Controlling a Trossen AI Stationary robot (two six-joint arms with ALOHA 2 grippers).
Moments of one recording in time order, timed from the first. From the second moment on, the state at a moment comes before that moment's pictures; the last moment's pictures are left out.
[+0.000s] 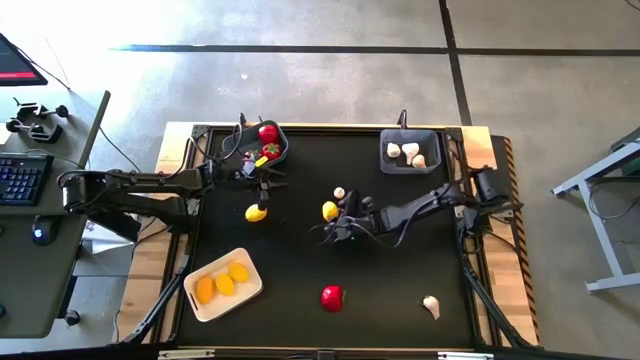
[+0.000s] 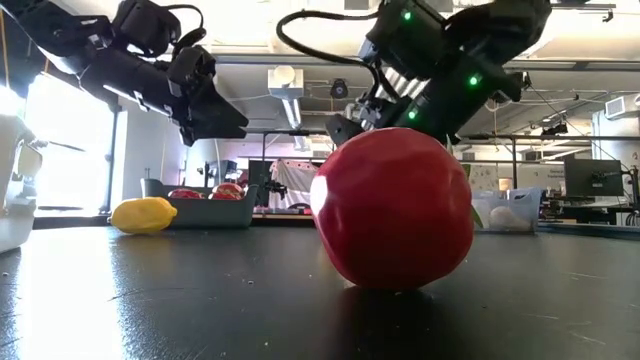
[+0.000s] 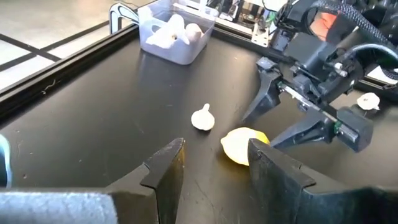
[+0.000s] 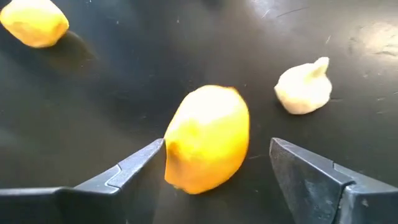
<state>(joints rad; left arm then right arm) 0.36 1.07 0.39 0.31 0.13 -0.17 0.16 1.86 0.96 -0.01 0.61 0.89</state>
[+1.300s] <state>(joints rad) 0.35 1.07 0.39 0.31 0.14 -0.17 0.04 1.82 0.96 0.01 0.50 0.53</state>
